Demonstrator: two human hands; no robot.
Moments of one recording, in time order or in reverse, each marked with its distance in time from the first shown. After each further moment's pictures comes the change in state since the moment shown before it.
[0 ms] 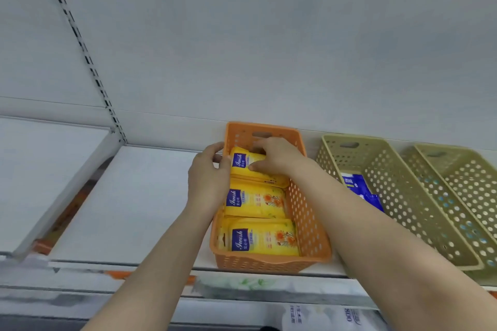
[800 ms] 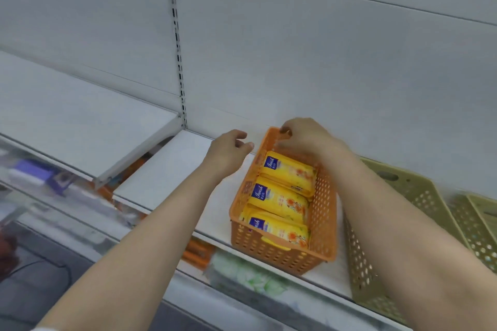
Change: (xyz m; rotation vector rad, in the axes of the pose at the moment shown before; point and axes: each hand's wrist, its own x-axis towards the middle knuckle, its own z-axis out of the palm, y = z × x) left_hand -0.010 0.022 -0.038 0.138 0.003 -0.033; right_hand -0.007 -0.038 -0.065 -0.146 0.054 -0.154
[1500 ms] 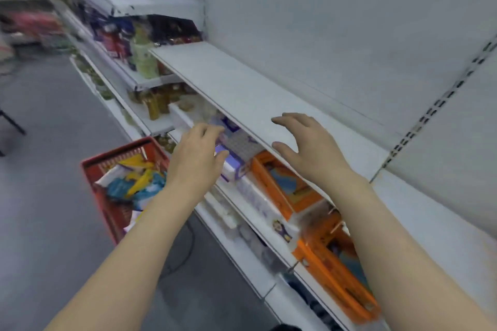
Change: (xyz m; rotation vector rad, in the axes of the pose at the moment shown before) left_hand -0.126 -0.263 -0.415 0.581 0.585 -0.016; right_hand -0.005 -0.481 0.074 0.173 0.286 -0.734
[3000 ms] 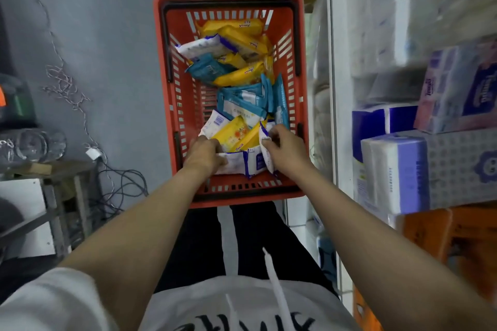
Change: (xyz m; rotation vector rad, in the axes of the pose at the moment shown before) left_hand -0.038 -0.446 0.235 -0.195 -0.791 -1.197; right_hand 0.198 -0.113 0.533 0.392 -1.067 0.274
